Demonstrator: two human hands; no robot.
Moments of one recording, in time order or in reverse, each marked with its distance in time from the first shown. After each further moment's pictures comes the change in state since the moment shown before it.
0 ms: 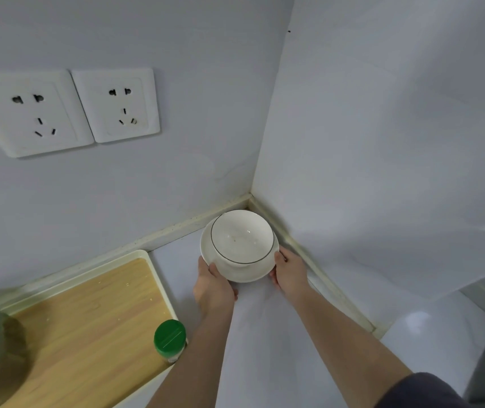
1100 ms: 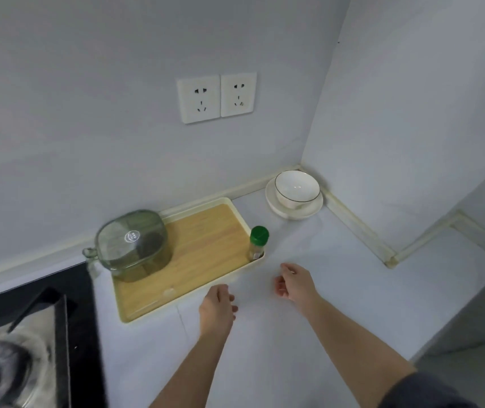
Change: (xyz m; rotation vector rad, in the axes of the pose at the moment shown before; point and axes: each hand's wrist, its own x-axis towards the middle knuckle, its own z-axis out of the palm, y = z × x) left_hand -0.144 -0.100 -0.231 0.018 -0.107 -0.091; right_hand -0.226 0.030 0.068 0.236 -0.137 0.336
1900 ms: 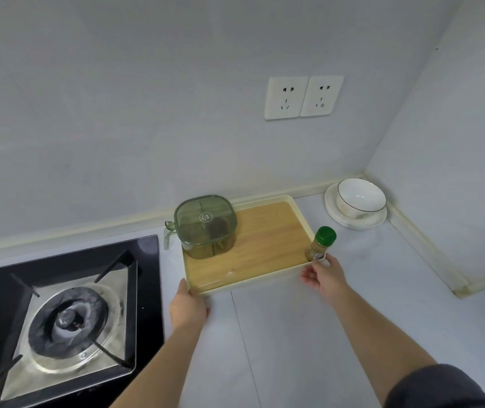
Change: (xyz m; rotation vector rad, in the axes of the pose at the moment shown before) left_hand 0.026 -0.045 -0.136 0.145 0.358 -0.098; right_hand -0.001 -0.014 0.058 -0.030 -0.062 -0.059
